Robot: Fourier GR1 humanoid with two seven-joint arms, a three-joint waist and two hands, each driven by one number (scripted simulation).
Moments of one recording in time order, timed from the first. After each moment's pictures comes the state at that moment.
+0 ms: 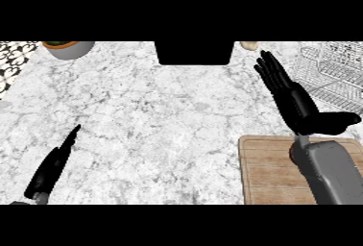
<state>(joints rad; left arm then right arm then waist) -0.01 0.55 -0.32 -1.30 0.04 0.22 0.13 -0.39 -0.28 0.12 -1.39 -0.22 0.11 -0.19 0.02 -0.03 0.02</state>
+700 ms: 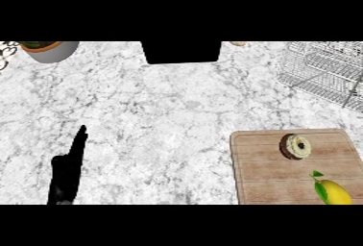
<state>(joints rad) 0.08 0.32 -0.23 -1.42 0.14 0.37 0.03 -0.10 -0.60 -0.39 -1.35 -0.42 0.20 -0.30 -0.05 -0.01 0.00</state>
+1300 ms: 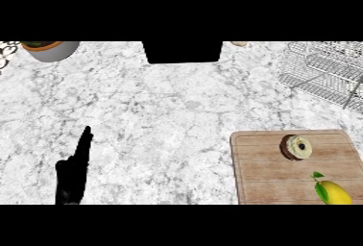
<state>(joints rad) 0.09 0.27 -0.23 -1.42 0.14 0.38 -0.02 0.28 -0.88 -0.49 -1.56 -0.33 0.52 -0.28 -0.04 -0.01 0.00</state>
